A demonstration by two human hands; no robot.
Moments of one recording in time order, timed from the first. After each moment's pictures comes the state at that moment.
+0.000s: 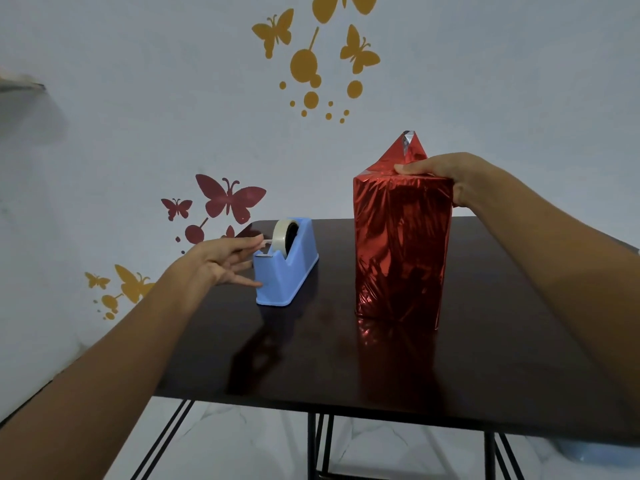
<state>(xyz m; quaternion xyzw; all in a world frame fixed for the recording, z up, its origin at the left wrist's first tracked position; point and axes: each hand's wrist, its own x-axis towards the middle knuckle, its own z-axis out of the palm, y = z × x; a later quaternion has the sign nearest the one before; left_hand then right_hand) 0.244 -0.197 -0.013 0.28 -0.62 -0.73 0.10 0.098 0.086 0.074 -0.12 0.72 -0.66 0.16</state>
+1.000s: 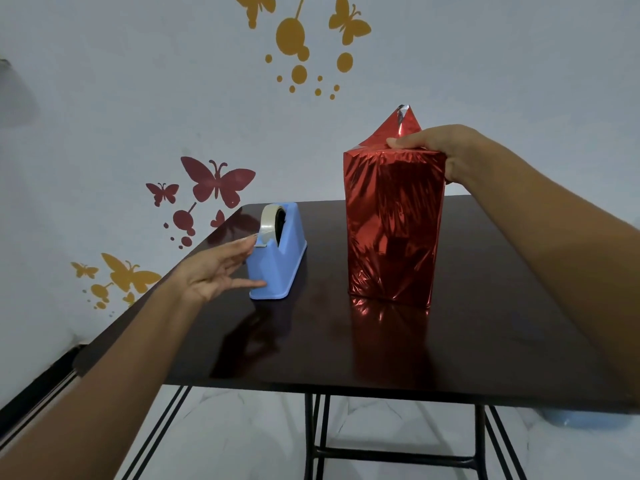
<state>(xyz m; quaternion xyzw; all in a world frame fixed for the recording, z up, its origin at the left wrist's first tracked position) 0.264 -0.183 -0.049 0.20 -0.59 -0.77 0.12 0.103 0.083 0.070 -0.12 0.67 -0.72 0.14</state>
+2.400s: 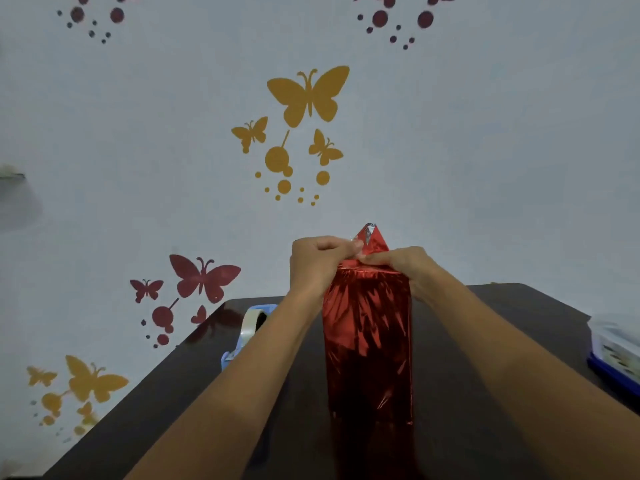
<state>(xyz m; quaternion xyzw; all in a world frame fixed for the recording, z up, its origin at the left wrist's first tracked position) 0.179 -0.030 0.064 0.03 -0.72 -0.60 0.34 0.080 0.080 0.057 -0.12 0.66 -0.74 0.10</state>
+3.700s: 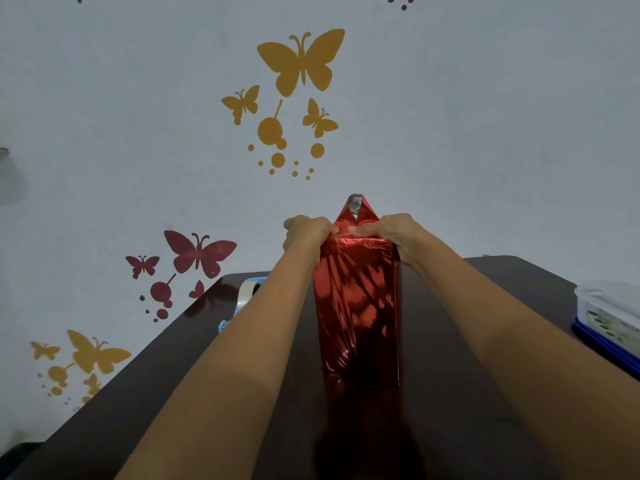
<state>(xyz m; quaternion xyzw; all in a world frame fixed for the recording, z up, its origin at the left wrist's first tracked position) 0.110 -0.066 0.061 0.22 -0.69 -0.64 0.26 0.090 0.077 0.063 -0.13 0.70 -0.70 0.07</state>
